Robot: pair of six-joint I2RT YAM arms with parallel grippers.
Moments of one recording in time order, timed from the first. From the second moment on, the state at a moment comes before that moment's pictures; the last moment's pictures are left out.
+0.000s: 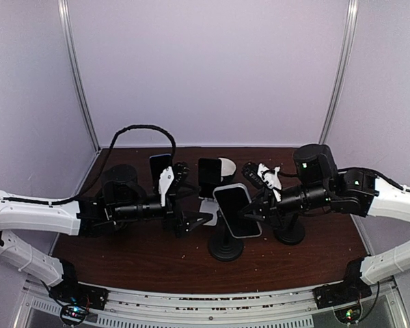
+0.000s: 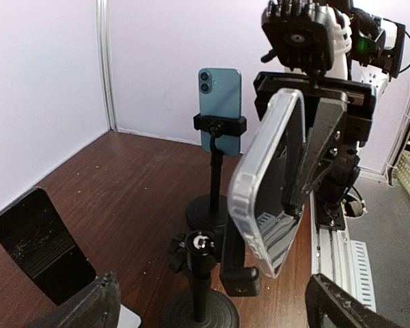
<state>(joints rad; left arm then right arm) -1.06 1.25 0.73 0.39 0.25 -0.01 0.98 1.10 0.96 -0.38 -0.33 -0.03</state>
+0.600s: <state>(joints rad) -1.05 1.43 0.91 0.49 0.49 0.00 0.93 1.09 0.94 -0.28 -0.47 -0.08</state>
